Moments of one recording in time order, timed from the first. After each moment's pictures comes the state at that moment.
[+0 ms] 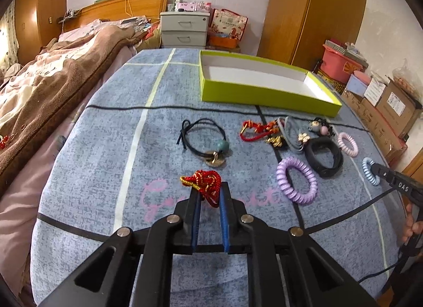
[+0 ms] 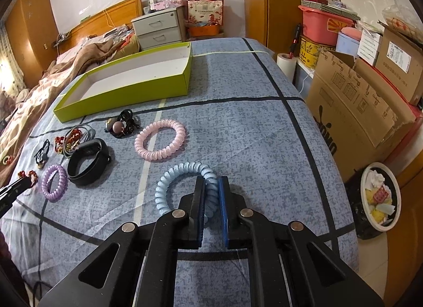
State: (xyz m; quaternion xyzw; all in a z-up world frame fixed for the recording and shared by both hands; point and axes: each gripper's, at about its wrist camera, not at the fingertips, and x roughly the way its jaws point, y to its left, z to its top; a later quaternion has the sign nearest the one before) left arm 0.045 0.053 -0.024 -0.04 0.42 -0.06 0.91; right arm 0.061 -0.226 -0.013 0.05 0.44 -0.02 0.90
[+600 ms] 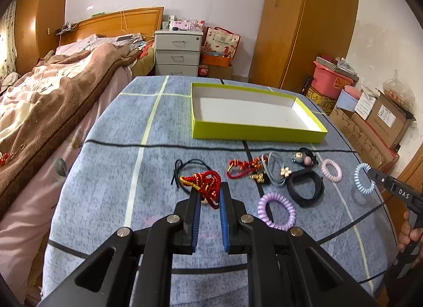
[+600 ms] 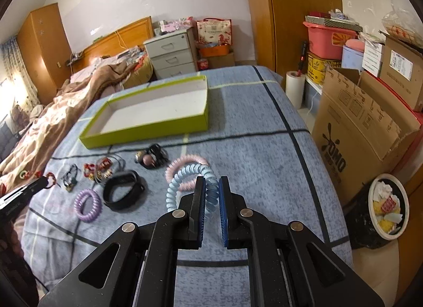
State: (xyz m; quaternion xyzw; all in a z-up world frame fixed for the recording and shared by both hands) left arm 0.054 0.054 0.012 -0.05 0.37 -0.08 0.92; right arm 0.058 -0.219 0.028 0.08 0.38 0.02 0.92
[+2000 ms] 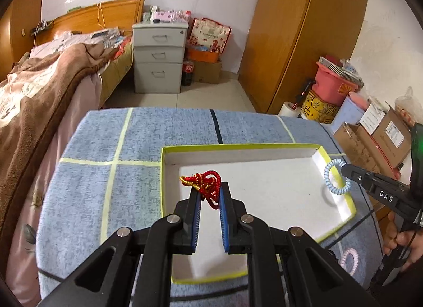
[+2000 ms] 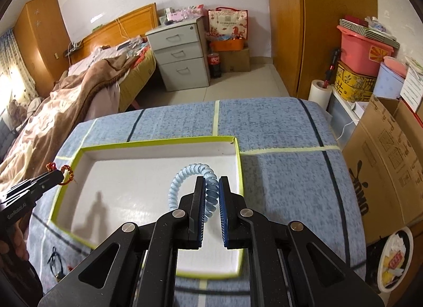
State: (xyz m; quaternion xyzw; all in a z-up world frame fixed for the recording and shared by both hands) left arm 0.242 0.025 0.018 -0.05 0.41 -0.12 0.90; right arm 0.254 -0.194 0.026 0.06 0.42 0.04 0.90
